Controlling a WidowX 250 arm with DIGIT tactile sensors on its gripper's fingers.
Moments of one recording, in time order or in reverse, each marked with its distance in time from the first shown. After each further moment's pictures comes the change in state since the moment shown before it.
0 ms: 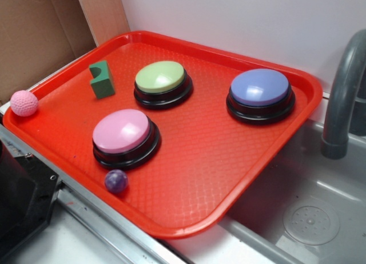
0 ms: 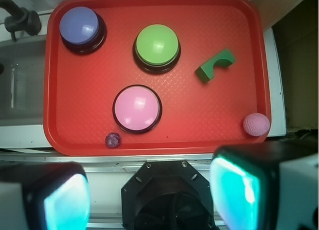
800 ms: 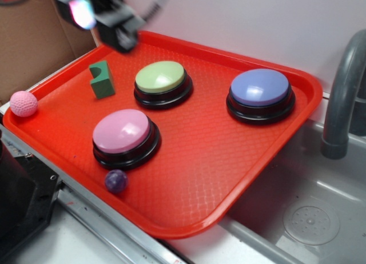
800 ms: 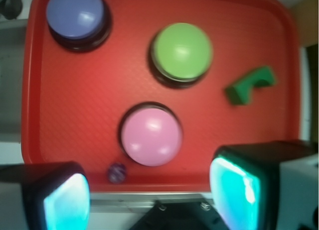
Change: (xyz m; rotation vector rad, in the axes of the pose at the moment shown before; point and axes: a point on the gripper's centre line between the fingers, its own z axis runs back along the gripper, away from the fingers) arm 0.053 -0.062 -0.099 0.052 0.082 -0.089
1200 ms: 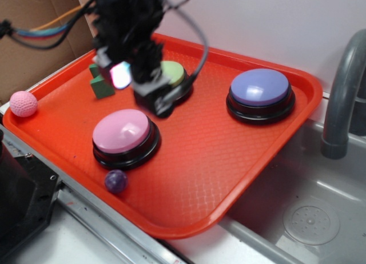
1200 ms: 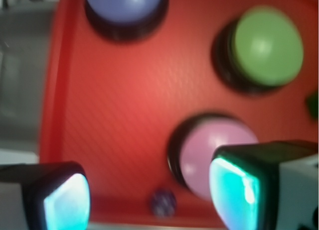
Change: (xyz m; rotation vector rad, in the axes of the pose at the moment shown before) arm -0.018 -0.019 -0.044 -0.056 0.039 -0.022
